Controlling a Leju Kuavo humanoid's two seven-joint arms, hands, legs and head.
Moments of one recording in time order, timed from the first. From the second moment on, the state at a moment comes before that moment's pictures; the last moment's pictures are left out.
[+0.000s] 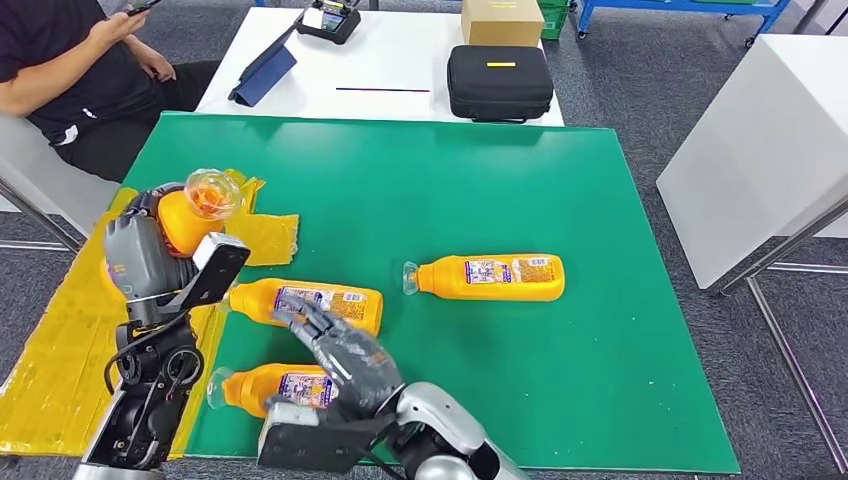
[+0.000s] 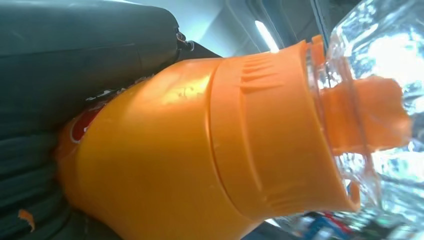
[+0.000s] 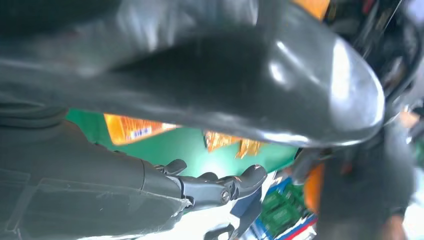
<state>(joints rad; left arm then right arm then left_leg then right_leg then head) -0.31 0.00 -0.10 -1.16 -1.05 0.62 -0.18 -0.19 0.11 0.75 -1.44 0.69 0.13 0.04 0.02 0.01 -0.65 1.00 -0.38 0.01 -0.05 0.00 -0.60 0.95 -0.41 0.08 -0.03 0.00</state>
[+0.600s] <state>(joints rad) -0.46 0.07 -0.12 -0.58 -1.41 0.53 0.00 -0.16 -0.06 0.85 -1.42 0.84 0.23 0.18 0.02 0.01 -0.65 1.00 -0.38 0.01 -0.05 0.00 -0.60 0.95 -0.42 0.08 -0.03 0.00</state>
